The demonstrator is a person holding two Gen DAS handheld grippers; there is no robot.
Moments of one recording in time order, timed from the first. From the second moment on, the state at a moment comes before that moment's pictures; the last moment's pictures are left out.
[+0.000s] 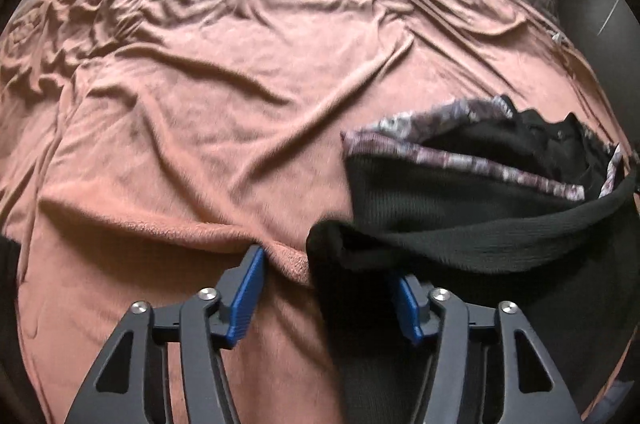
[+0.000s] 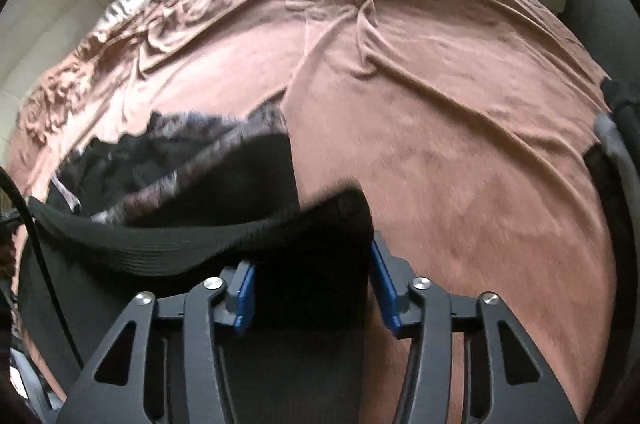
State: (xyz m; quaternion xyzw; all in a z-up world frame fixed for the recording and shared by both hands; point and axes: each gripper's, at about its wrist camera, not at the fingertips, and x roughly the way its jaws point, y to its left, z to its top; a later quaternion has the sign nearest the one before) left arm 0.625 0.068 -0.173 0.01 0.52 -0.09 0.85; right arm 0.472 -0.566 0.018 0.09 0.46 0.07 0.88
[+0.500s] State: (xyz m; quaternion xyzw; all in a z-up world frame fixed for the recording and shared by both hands) left arm 0.641 0.076 -0.172 -0.06 0.51 -0.13 0.85; right arm 0.481 -0.609 0.002 0.18 0.44 0.11 0.87
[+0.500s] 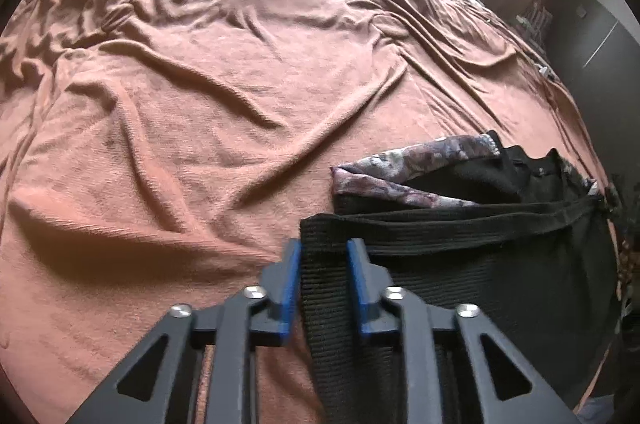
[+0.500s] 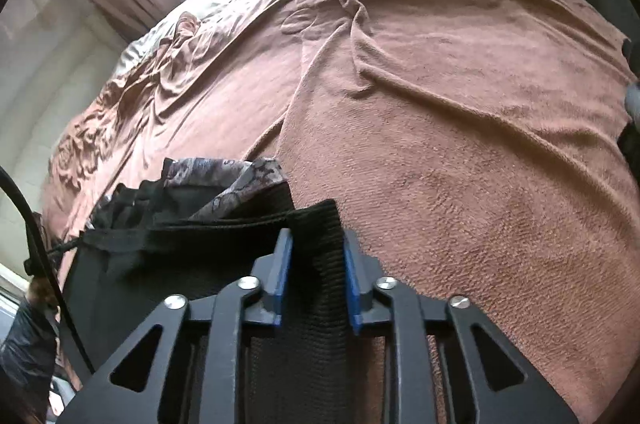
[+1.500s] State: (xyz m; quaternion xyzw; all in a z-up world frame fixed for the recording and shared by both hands) left arm 0.646 0.077 -0.072 -0.05 0.42 -0.09 0.90; right arm 0.462 -0.589 0.088 0.14 0.37 0.07 0.92
